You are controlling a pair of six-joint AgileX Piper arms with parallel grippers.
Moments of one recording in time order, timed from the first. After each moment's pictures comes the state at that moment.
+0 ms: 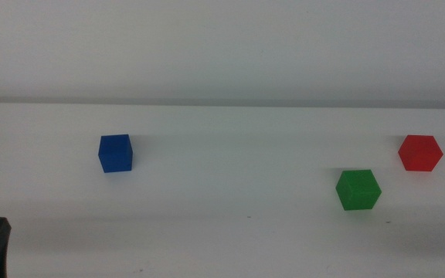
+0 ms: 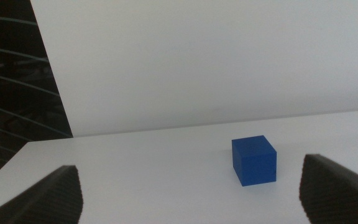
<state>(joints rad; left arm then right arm) 0.04 0.01 0.00 0.04 0.14 0.02 -0.07 0.01 -0.01 0.01 0.18 -0.04</state>
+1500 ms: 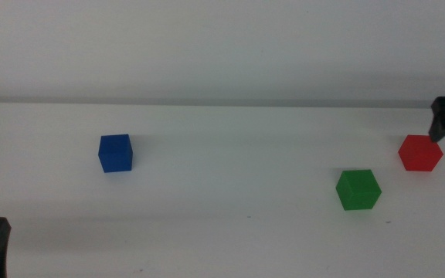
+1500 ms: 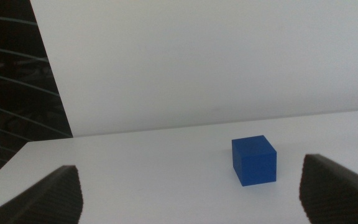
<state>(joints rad) 0.04 0.01 0.00 0.04 0.14 0.02 -0.13 1.80 -1.45 -0.04 1.05 -0.08</state>
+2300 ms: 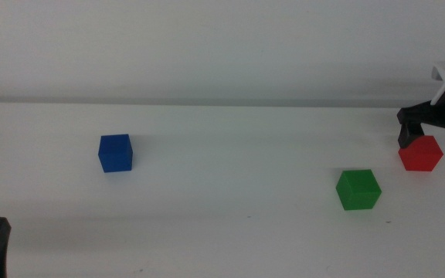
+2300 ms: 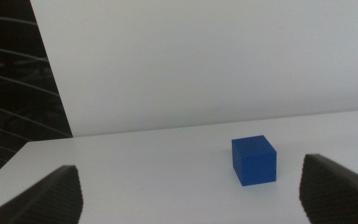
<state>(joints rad) 0.04 0.01 0.00 0.04 0.14 0.02 -0.13 2.10 -1.66 0.01 1.05 -0.14</state>
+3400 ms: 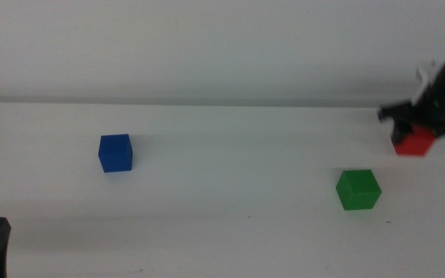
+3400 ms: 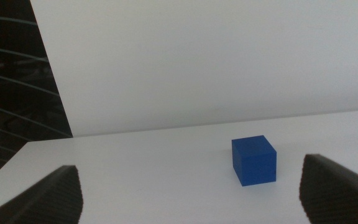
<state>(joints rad) 0.04 0.01 0.00 0.04 0.14 0.02 -0.04 2.11 -1.66 -0.05 1.01 0.05</state>
